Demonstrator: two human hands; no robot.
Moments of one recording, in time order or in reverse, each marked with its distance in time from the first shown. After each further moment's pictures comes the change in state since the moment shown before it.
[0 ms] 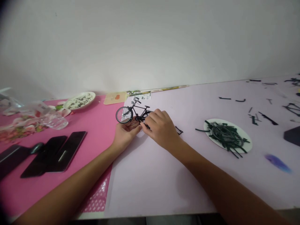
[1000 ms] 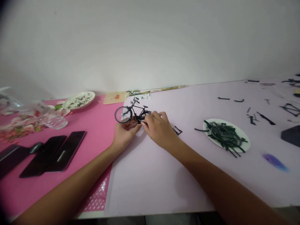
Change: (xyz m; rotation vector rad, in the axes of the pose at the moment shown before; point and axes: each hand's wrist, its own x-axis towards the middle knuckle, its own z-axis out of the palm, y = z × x) left_hand 0.004 -0.007 -0.003 0.081 0.072 0.023; right_hand -0.006 0.001 0.014 0.006 -0.125 0.076
